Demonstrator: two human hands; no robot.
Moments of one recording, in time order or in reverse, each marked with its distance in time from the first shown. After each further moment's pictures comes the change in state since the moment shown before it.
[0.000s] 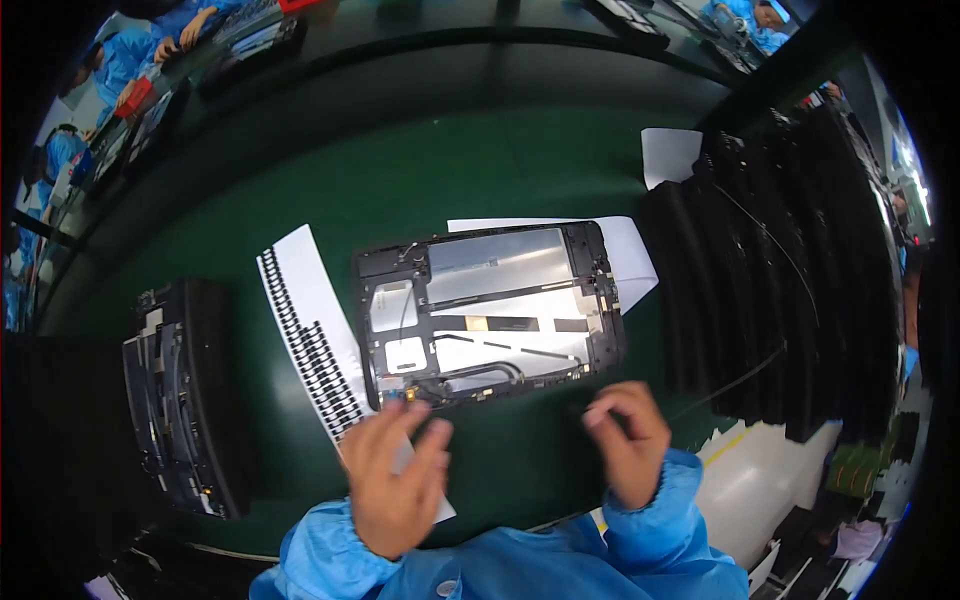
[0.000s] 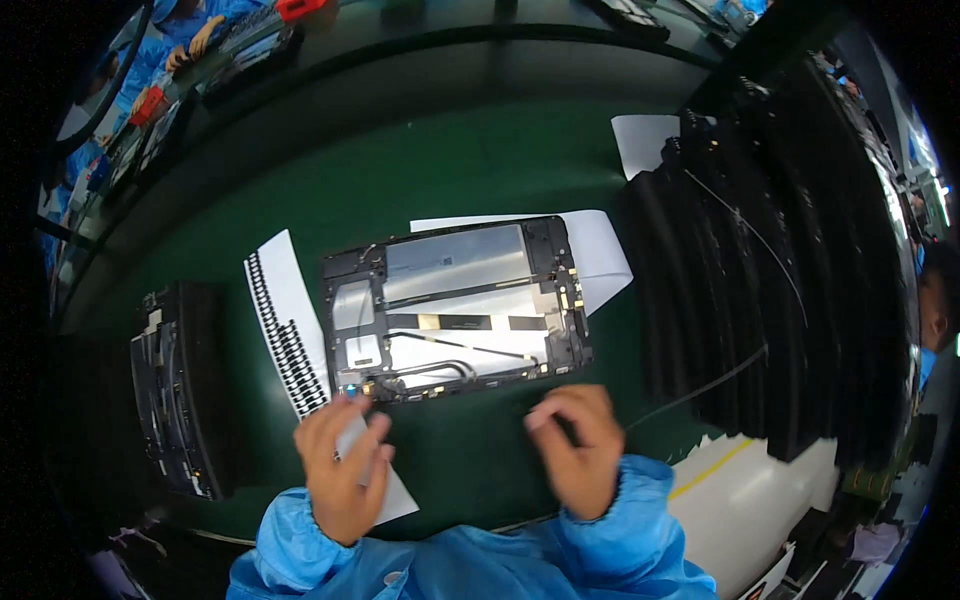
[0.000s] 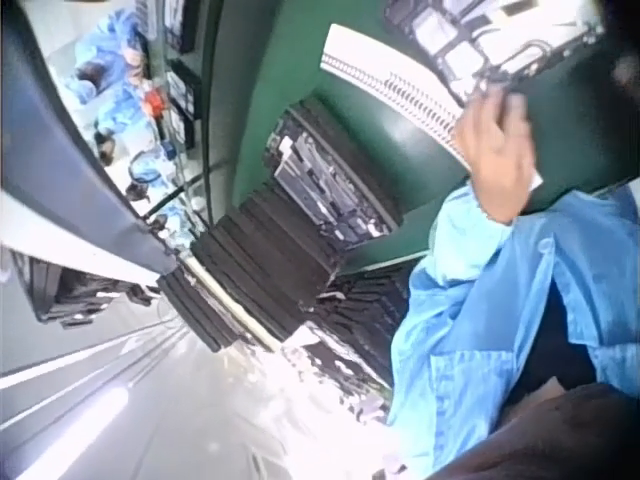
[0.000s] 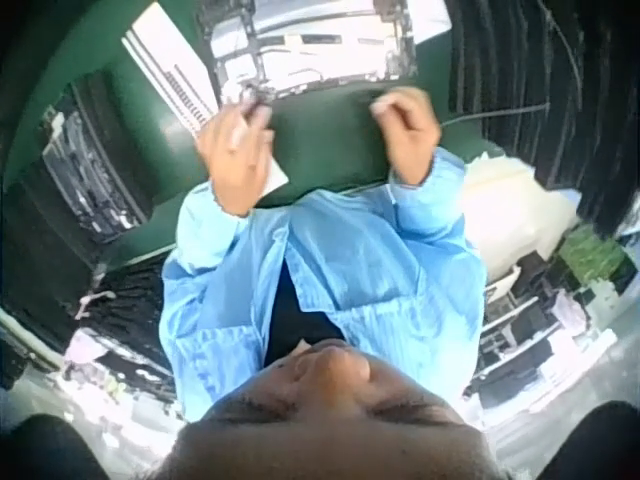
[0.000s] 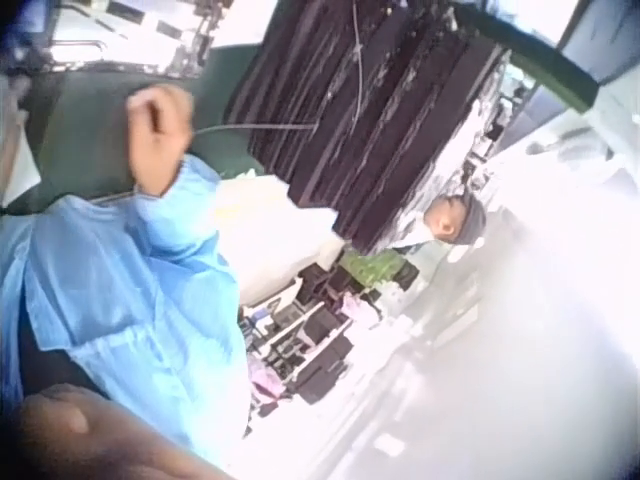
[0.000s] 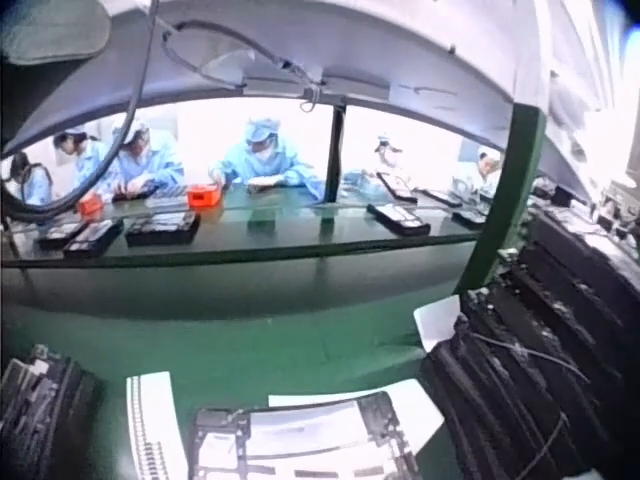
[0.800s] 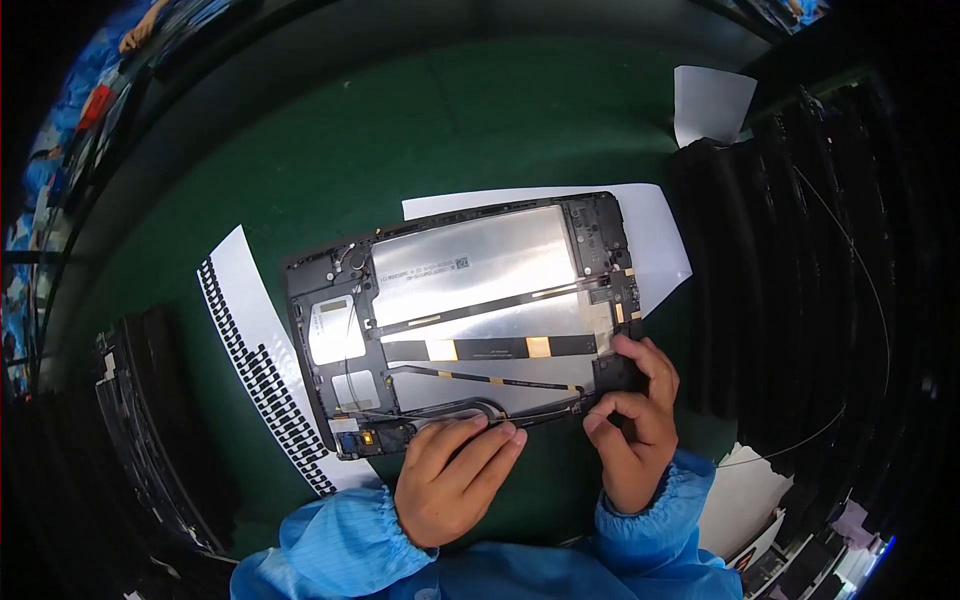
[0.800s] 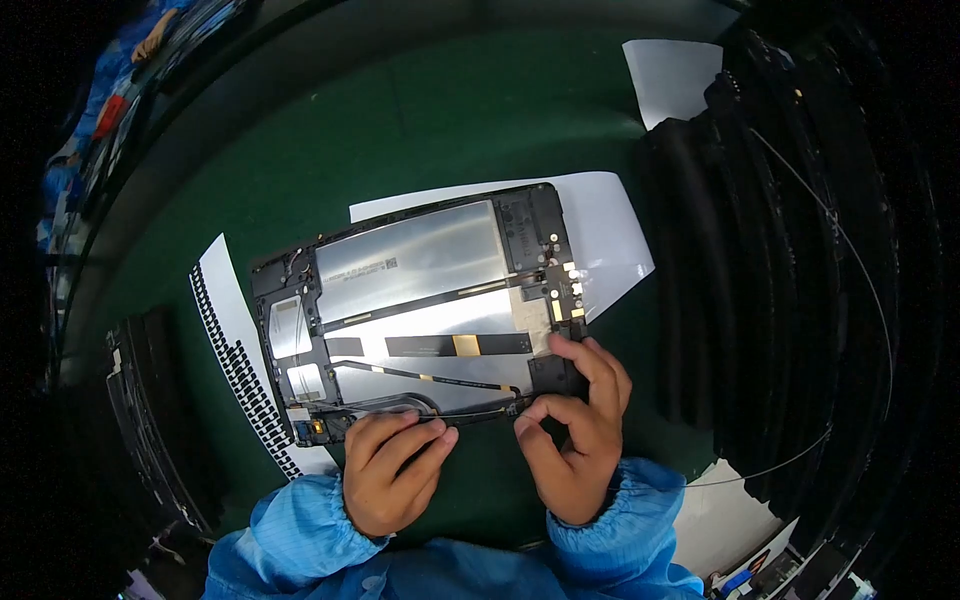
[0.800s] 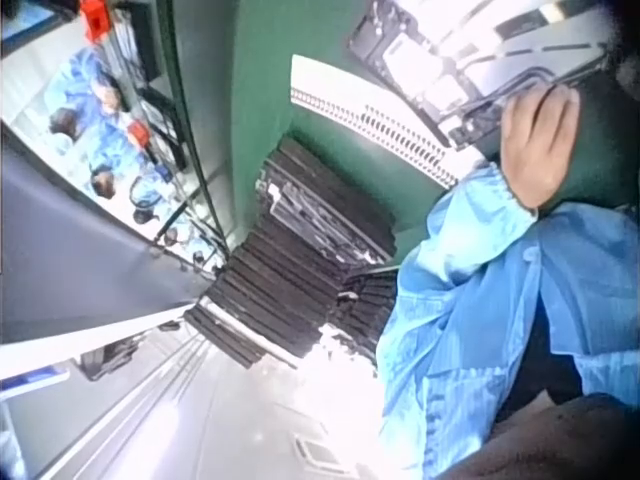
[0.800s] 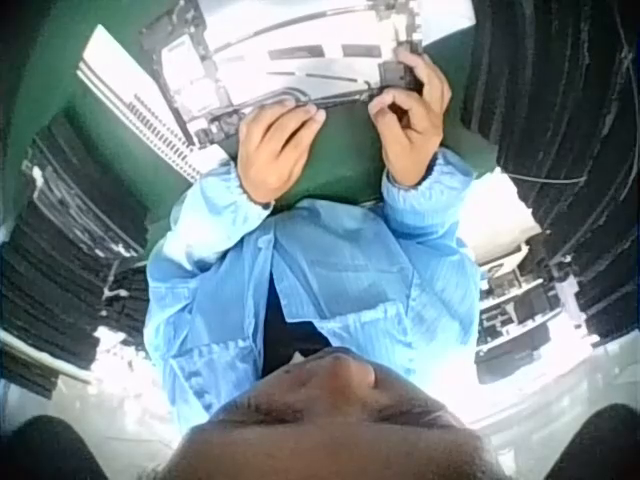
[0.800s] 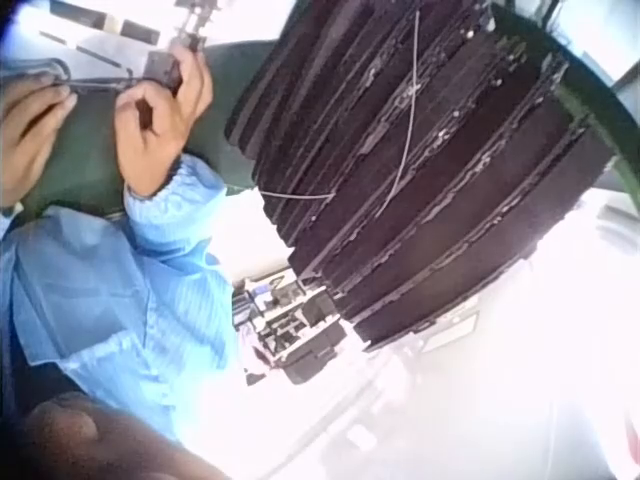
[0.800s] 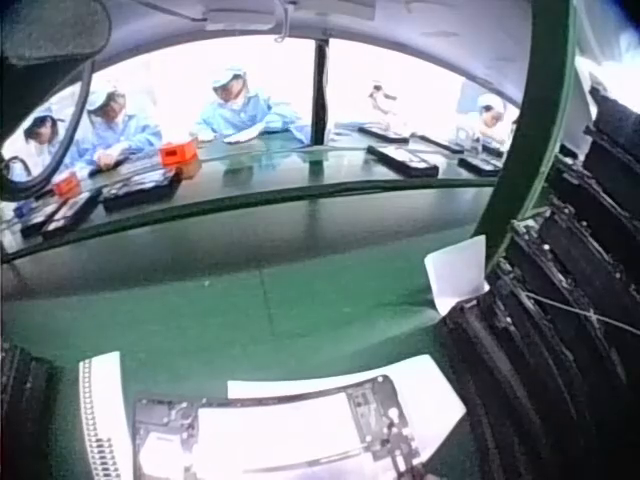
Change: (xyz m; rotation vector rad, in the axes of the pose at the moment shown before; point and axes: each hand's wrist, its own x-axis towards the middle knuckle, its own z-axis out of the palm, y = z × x) left_hand 0.037 0.005 0.068 -0.134 -0.147 0.235; right_hand 0.034 0.027 0.001 -0.236 -0.019 -0.063
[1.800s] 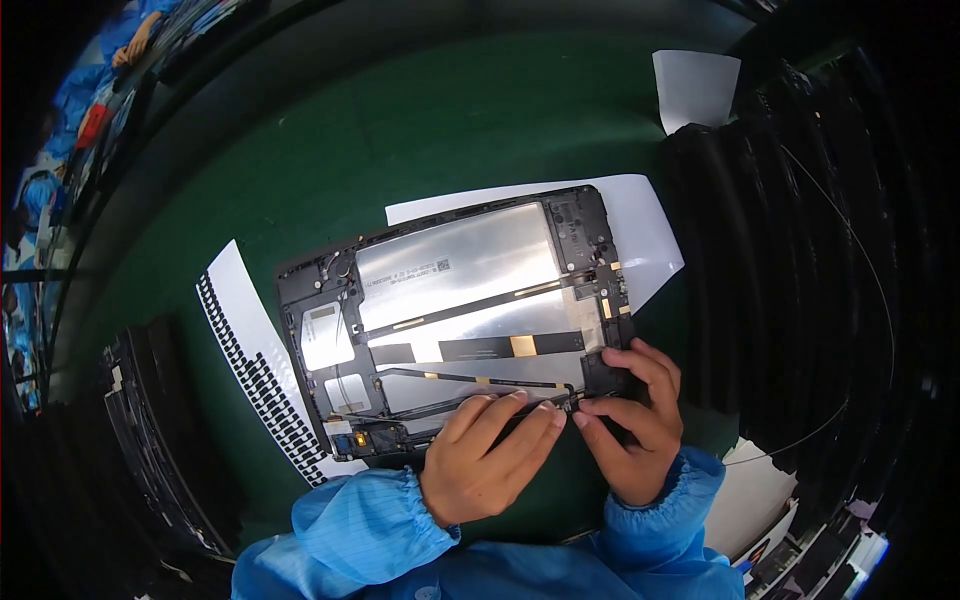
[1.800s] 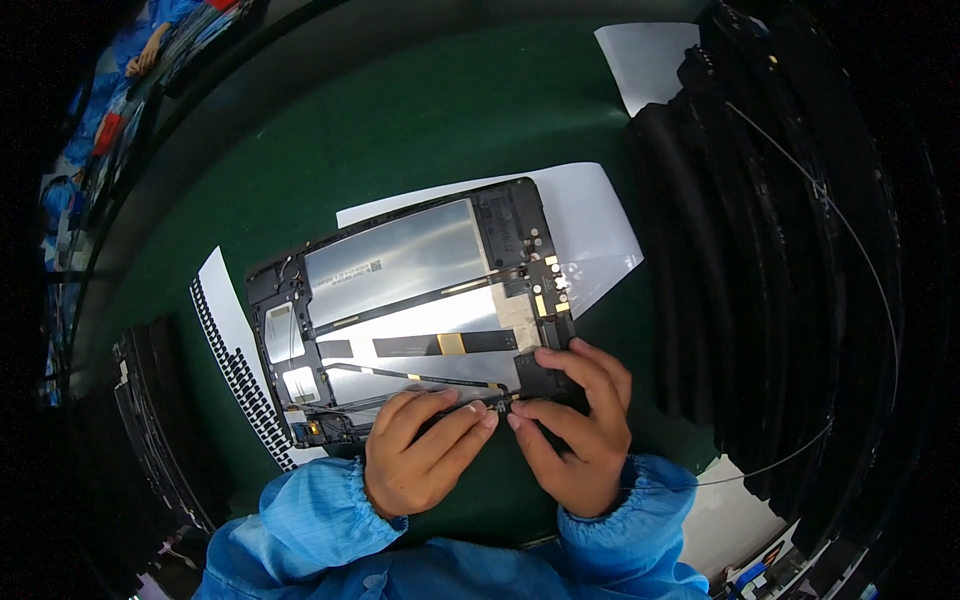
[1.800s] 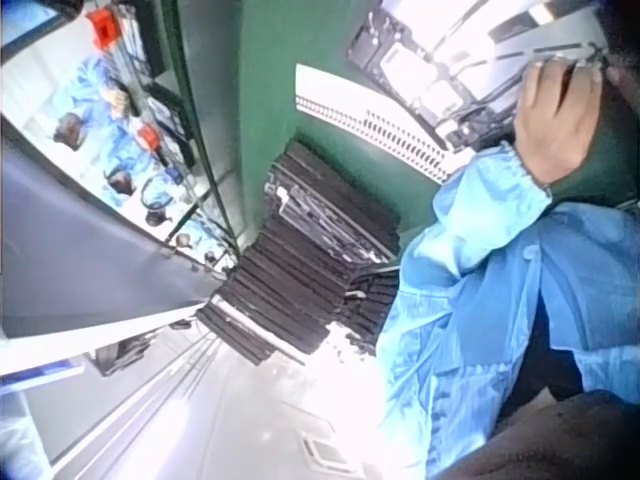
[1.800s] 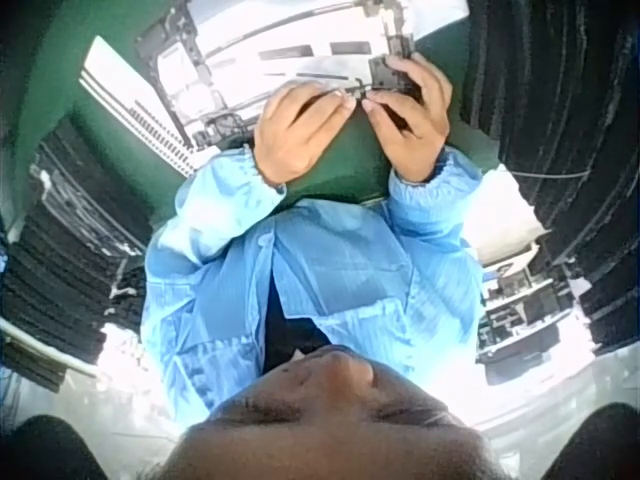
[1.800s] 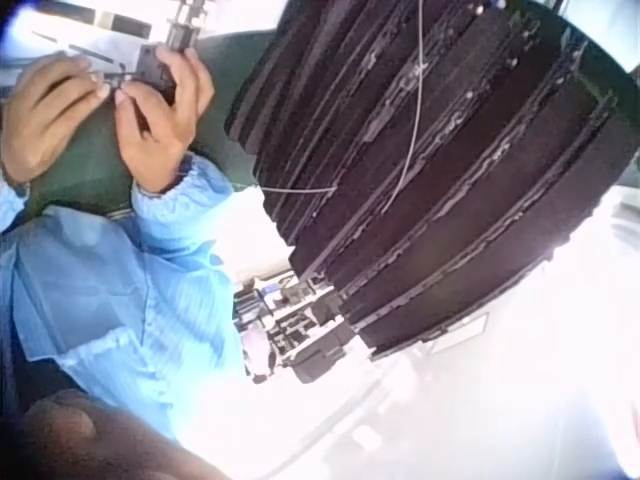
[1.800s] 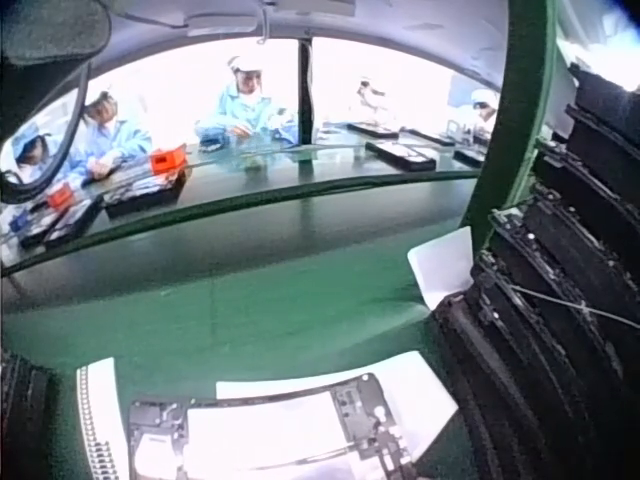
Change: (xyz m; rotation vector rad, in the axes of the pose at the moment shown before) left_hand 0.031 0.001 0.020 0.060 0.030 0.212; right_hand 0.000 0.009 -0.009 -0.108 0.004 -0.097
